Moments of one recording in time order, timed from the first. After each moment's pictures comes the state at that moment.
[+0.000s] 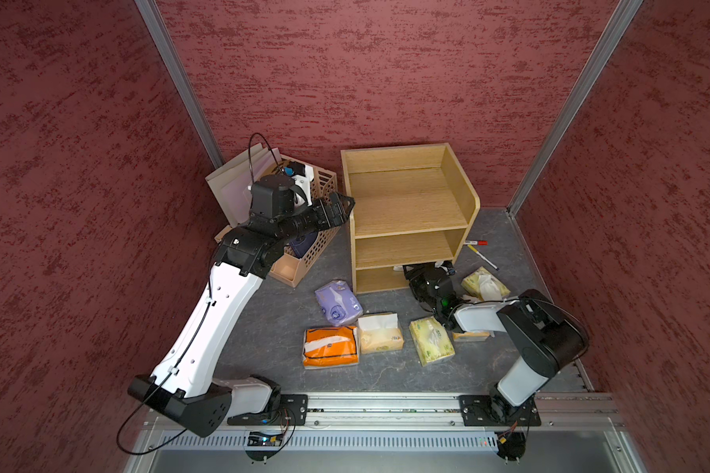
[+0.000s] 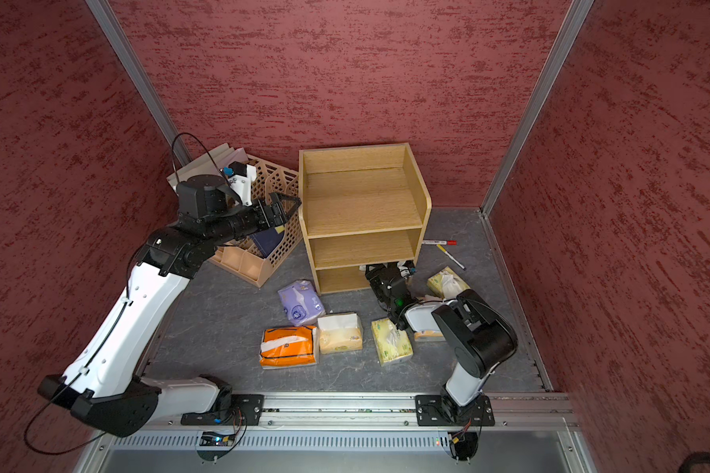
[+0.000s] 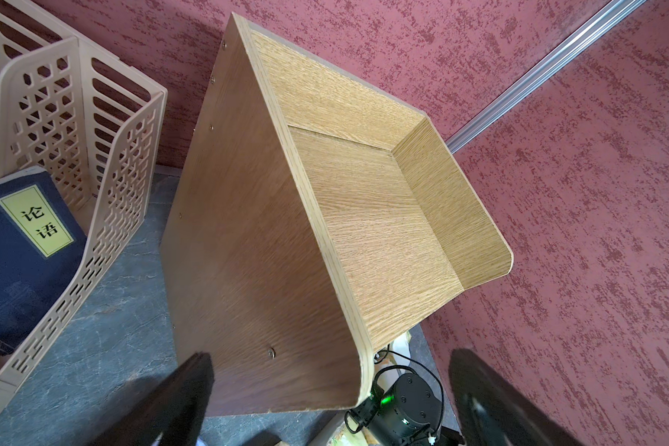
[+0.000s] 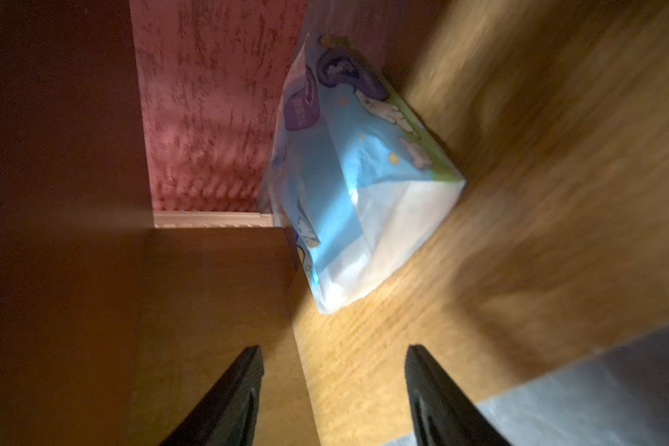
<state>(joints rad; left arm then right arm) -0.39 1.31 1.66 -0.72 0.23 -0.58 0.54 1.72 0.60 0.73 0.13 1.43</state>
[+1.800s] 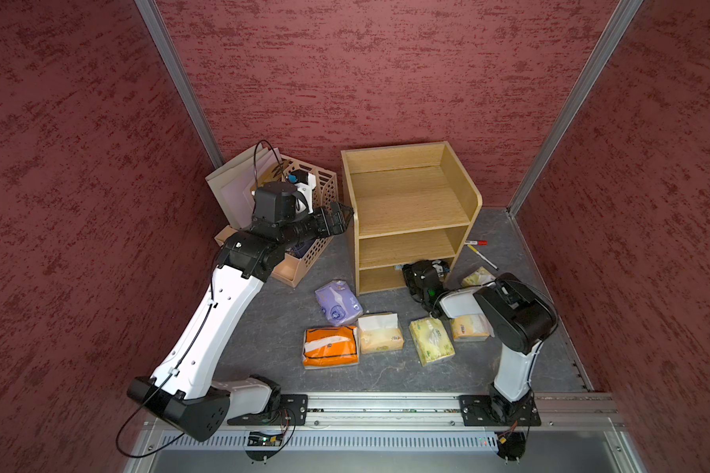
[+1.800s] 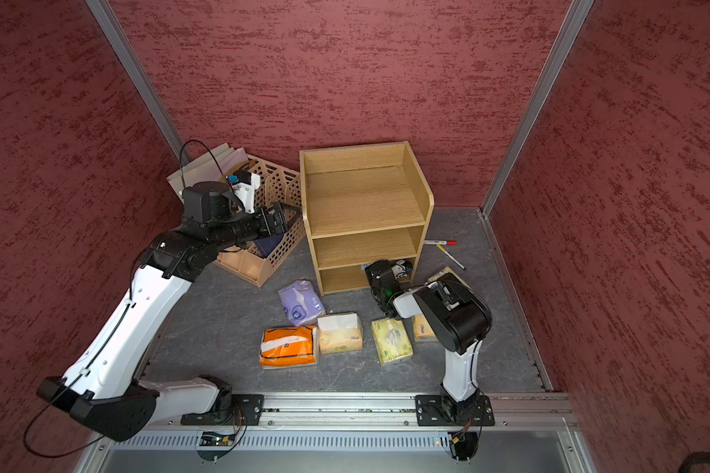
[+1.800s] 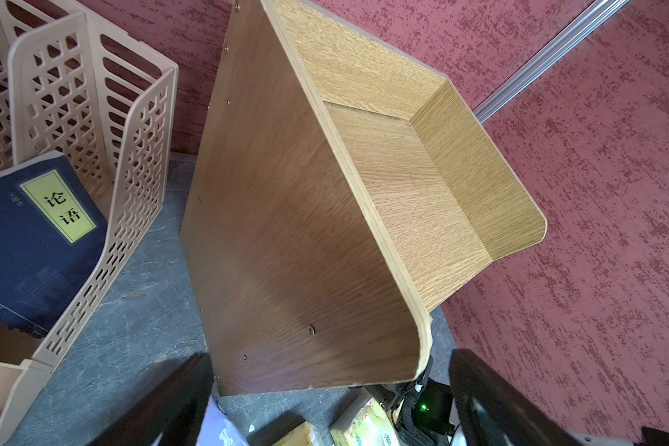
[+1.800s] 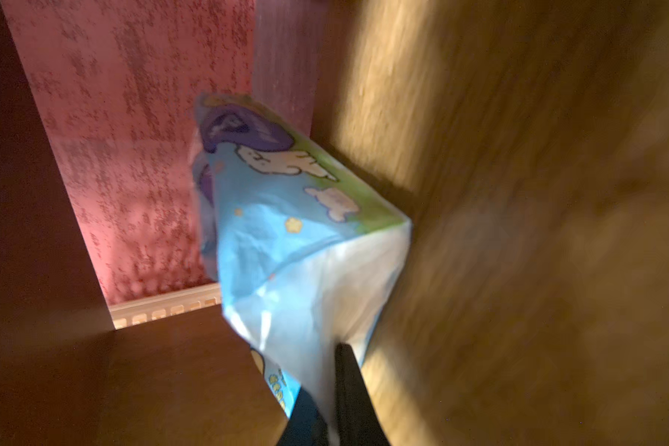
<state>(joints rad) -0.37 1.28 1.60 -0.73 0.23 -0.52 0.53 1.85 0.77 0.57 0.23 1.57</state>
